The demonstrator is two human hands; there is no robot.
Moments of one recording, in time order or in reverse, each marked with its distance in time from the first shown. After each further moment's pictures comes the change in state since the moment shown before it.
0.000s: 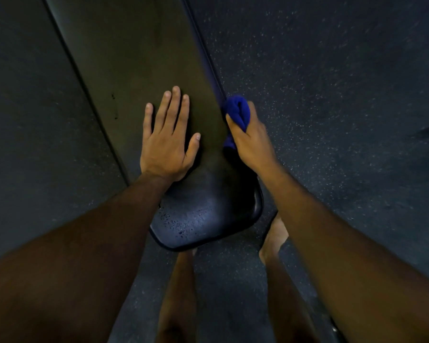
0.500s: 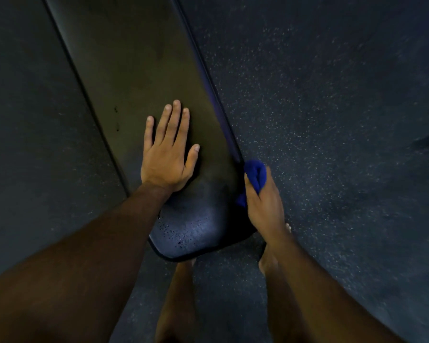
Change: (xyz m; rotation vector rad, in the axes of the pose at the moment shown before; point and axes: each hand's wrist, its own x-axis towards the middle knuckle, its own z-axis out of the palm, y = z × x) left_hand 0.001 0.003 -0.005 -0.019 -0.001 -0.015; right_hand -0.099 0.038 -0.001 -0.024 0.126 0.132
